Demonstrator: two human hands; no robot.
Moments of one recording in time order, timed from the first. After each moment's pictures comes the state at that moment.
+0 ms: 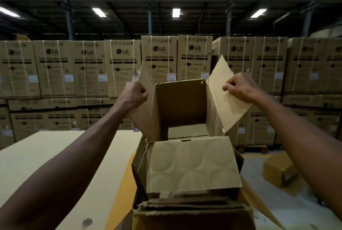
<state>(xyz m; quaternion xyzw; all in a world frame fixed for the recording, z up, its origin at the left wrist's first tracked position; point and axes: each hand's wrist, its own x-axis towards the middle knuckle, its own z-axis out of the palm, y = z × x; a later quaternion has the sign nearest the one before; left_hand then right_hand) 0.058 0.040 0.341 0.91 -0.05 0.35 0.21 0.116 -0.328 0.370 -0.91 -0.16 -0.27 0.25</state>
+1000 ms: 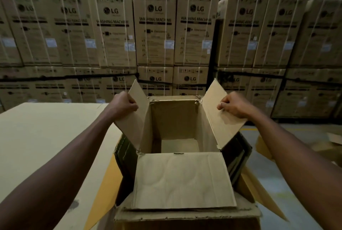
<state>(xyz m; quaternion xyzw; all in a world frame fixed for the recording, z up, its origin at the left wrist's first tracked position) 0.182 0.087 0.200 0.94 0.05 0.18 0.29 0.254 -0.320 0.219 -0.96 -0.12 -0.08 0.25</state>
